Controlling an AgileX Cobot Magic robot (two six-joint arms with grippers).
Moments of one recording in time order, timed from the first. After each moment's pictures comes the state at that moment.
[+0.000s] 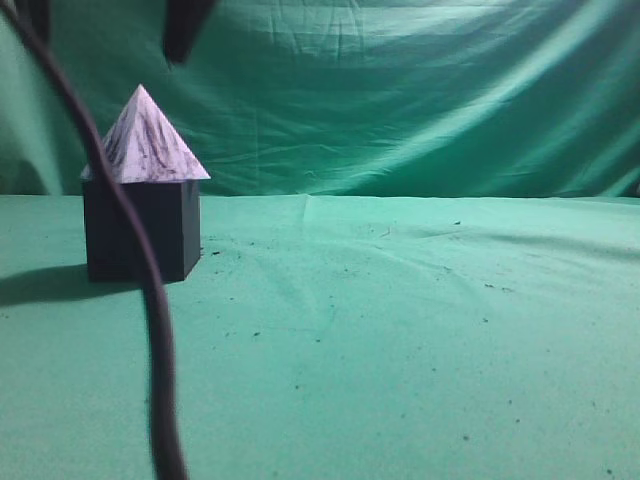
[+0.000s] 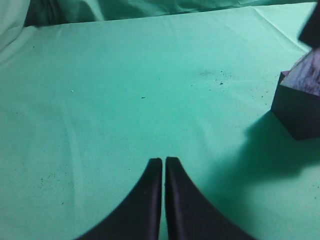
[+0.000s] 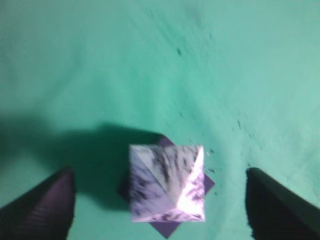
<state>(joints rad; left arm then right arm) -0.03 -0.02 0.02 -0.02 0.35 0.07 0.95 2.19 -2.19 -0.09 1.24 0.05</state>
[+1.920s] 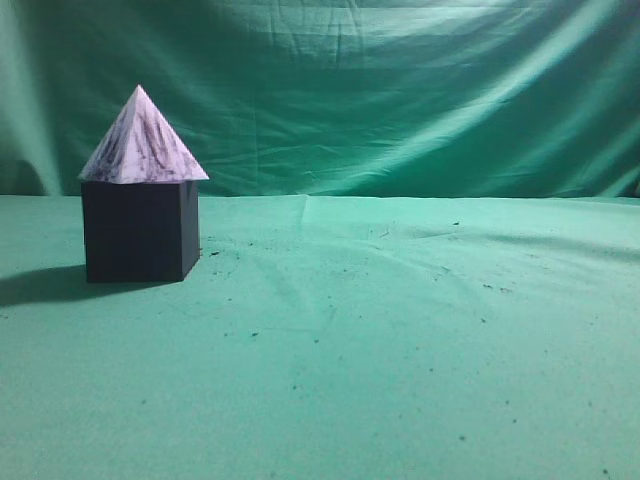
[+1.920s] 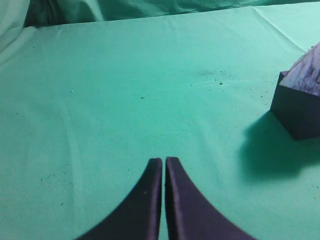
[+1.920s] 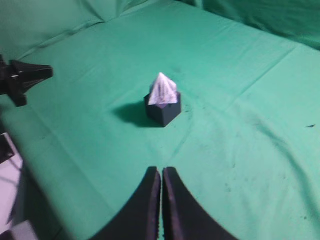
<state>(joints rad) -0.03 -0.02 0.02 -0.02 0.35 0.07 0.95 0.43 -0.82 -0.06 0.93 0.11</state>
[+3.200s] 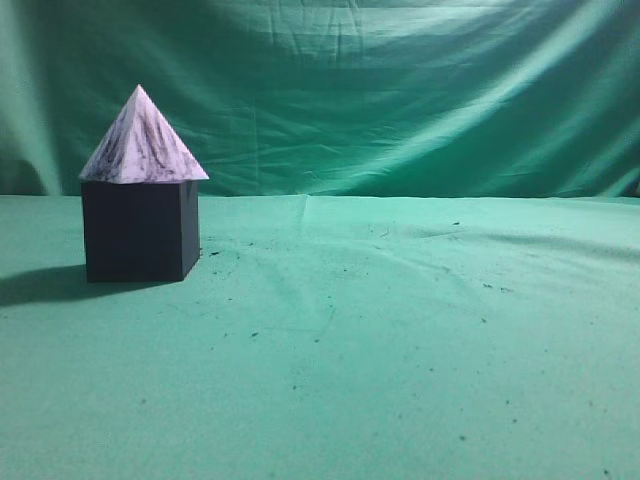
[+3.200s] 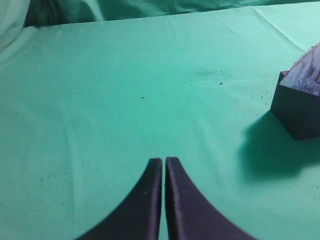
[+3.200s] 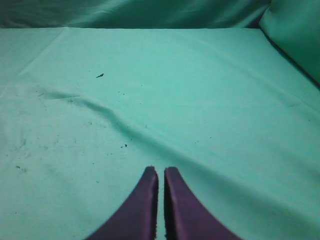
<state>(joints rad) -0.03 -0.02 0.02 -0.02 0.35 0.07 0.14 -0.01 0.03 -0.10 0.39 0.10</state>
